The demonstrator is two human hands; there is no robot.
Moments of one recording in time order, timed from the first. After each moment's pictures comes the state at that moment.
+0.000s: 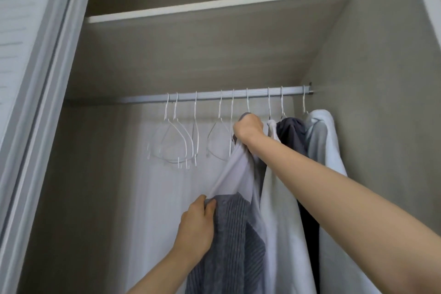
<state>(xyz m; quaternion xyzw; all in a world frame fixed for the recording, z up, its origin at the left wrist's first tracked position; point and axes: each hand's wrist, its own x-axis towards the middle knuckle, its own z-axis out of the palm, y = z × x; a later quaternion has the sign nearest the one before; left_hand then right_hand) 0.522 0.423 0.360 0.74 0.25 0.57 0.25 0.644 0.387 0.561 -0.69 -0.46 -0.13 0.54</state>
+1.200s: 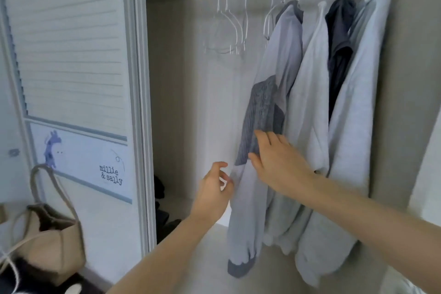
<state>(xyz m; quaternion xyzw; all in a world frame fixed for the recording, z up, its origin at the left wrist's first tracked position) 0.417 0.269 0.150 0.73 0.41 0.48 0.25 0.569 0.202 0.250 -0.65 -0.69 -0.24 0.19</state>
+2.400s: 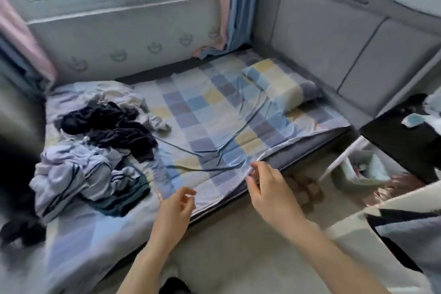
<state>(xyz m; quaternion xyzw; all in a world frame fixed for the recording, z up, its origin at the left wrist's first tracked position) 0.498 -0.666 -0.129 -0.27 0.84 0.46 -0.03 0.388 -0.465 -0.058 0.24 -0.92 0.31 -0.03</state>
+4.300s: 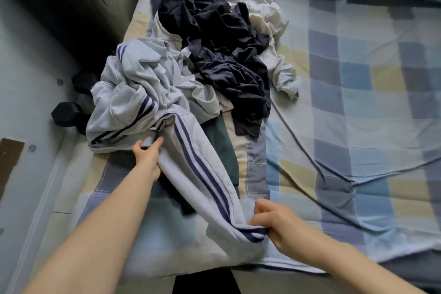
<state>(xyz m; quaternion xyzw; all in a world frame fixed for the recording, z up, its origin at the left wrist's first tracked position) 0.489 -1.216 -0.545 -0.73 0.21 0.59 -0.26 0.284 -0.951 -0.396 0.62 -0.64 0.12 -0.44</state>
